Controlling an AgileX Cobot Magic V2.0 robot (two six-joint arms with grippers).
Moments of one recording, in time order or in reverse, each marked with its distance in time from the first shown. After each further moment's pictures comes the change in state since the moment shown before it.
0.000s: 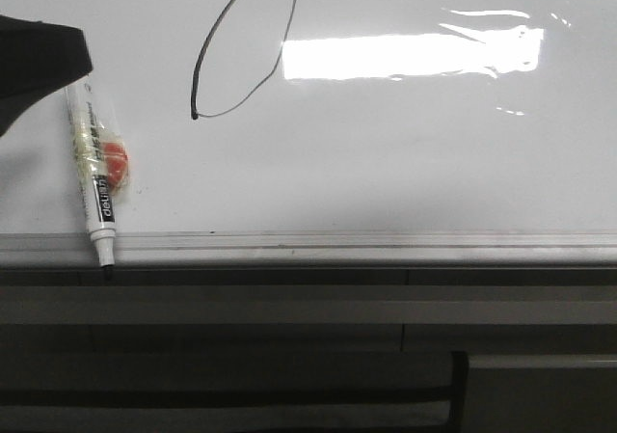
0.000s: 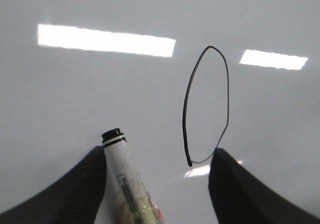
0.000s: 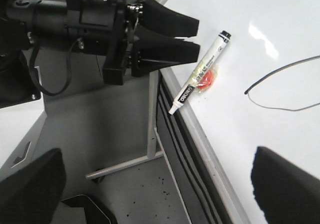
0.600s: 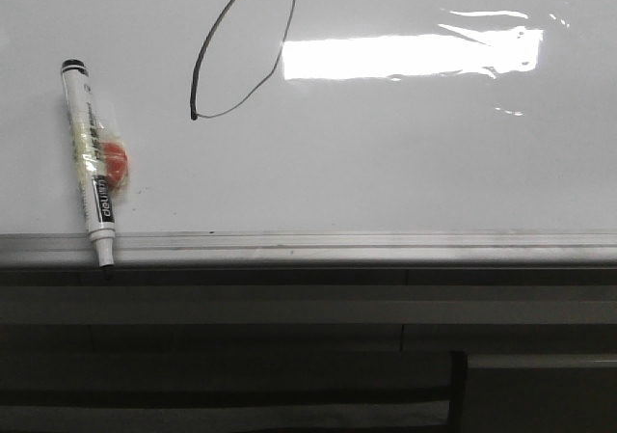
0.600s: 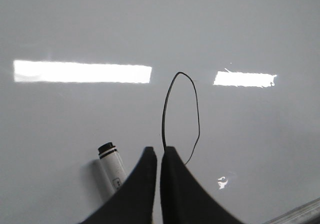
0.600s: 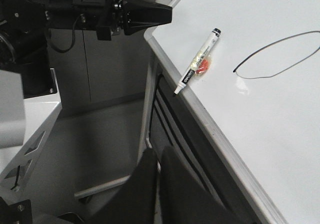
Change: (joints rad) left arm 0.000 -0.209 0.129 0.098 -0.024 0.035; right arm 0.000 -0.562 0.231 -0.121 0.121 0.162
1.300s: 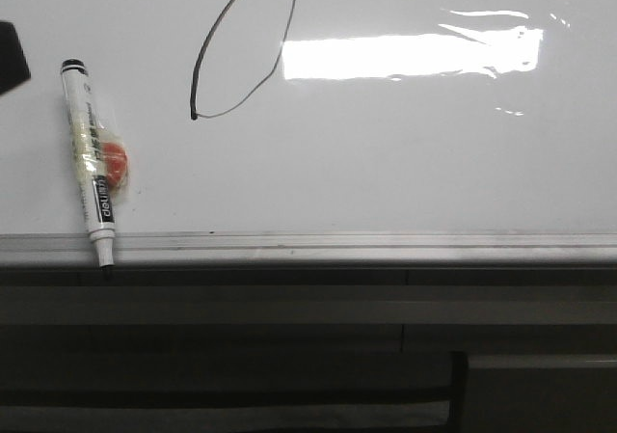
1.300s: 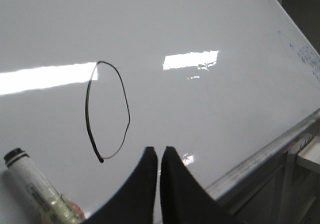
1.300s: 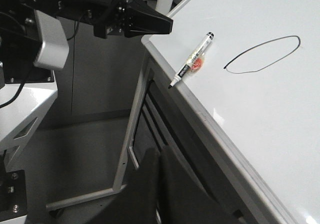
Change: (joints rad) left arm 0.000 0.077 0.000 0.252 -0.002 0.002; right arm 0.000 -0.408 0.156 -0.060 0.108 0.011
